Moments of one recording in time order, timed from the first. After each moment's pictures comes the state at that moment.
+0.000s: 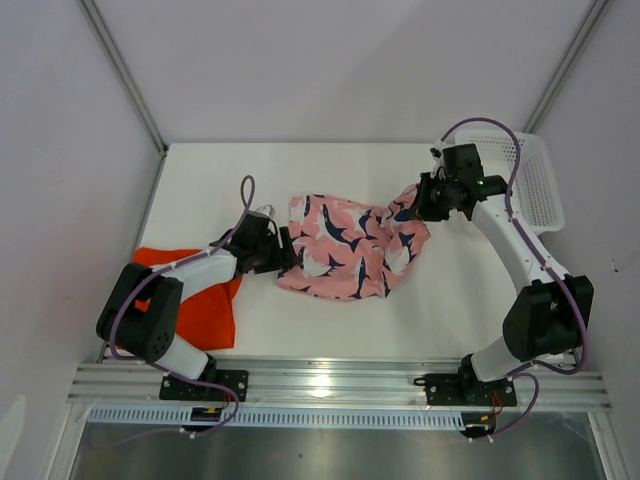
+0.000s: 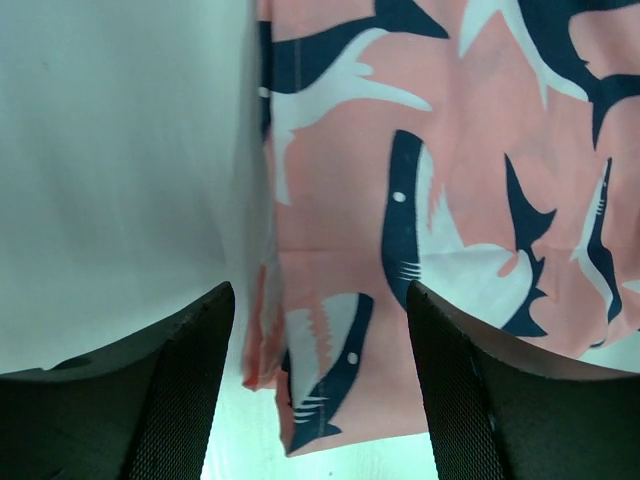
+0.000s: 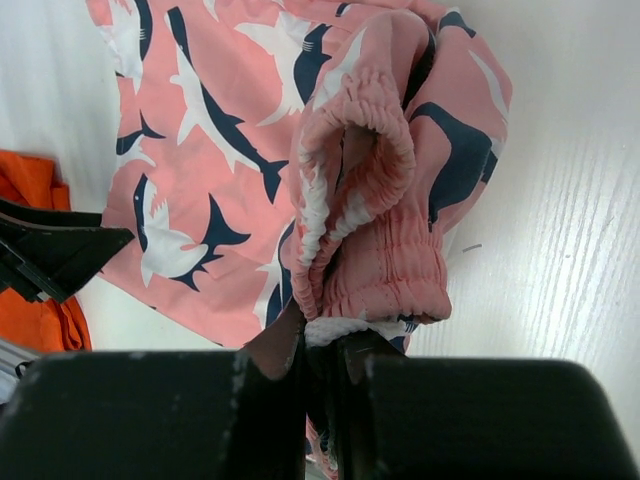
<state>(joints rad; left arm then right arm) -0.41 1.51 0.75 -0.11 0.11 -0.56 0.21 1.54 1.39 -0.74 -0.27 0.35</state>
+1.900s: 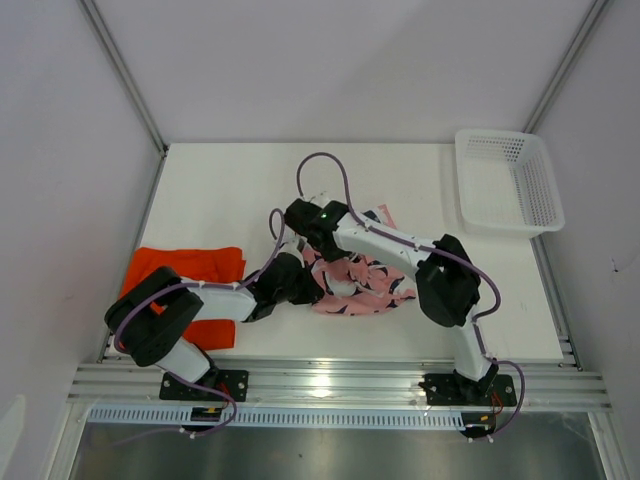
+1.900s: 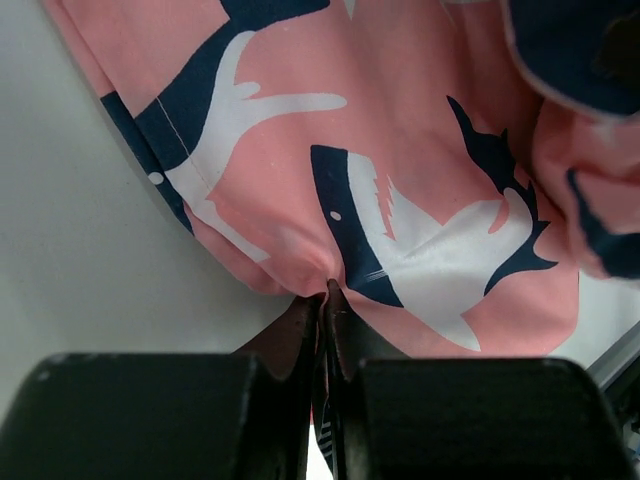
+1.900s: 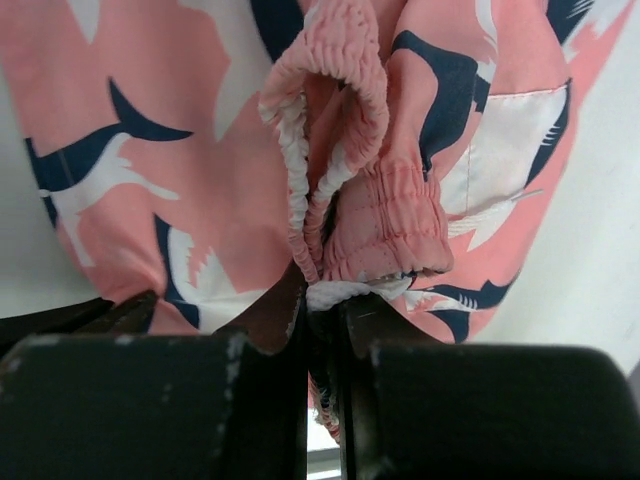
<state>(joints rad) -0.76 1.53 0.48 0.35 0.00 -0.81 0.91 2.07 1.81 -1.05 0.54 0.47</state>
